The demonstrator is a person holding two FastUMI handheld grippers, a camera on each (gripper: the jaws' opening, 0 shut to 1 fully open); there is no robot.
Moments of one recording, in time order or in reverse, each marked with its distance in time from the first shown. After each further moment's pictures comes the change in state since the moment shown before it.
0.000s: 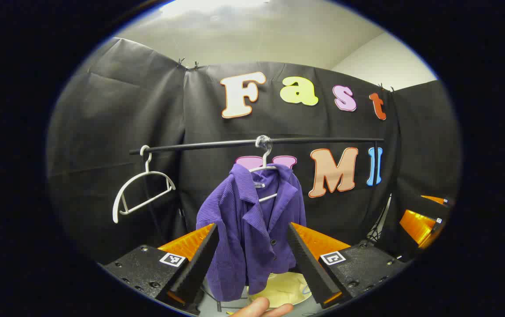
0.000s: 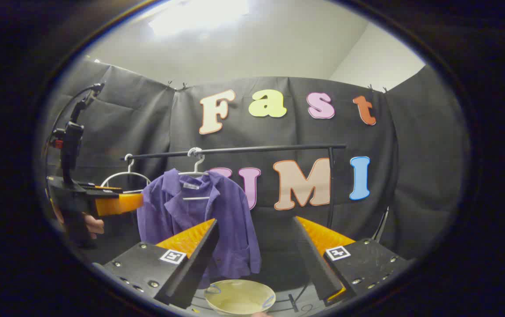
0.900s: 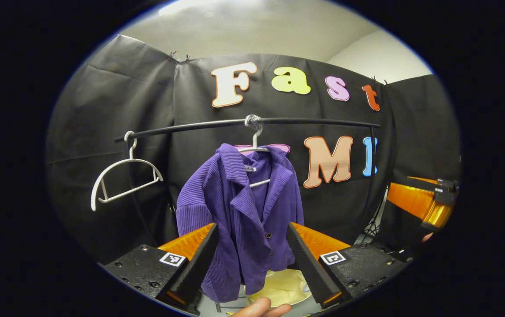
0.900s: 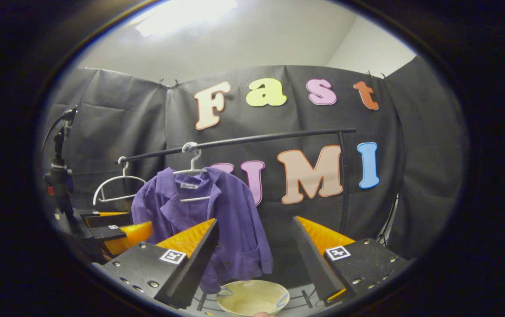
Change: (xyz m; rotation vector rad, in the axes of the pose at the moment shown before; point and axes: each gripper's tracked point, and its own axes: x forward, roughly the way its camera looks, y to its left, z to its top) left arm 0.034 -0.003 -0.046 0.052 -0.016 -0.029; right arm 0.057 0.010 -0.021 0.063 0.057 -0.008
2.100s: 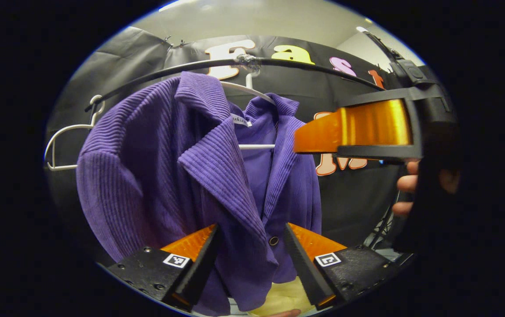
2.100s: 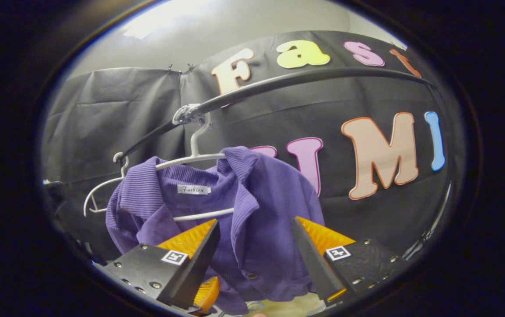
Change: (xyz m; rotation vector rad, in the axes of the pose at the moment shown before) left arm 0.145 0.001 -0.083 -0.012 0.053 0.015; right arm 0.227 0.128 -0.057 0.061 0.112 0.294
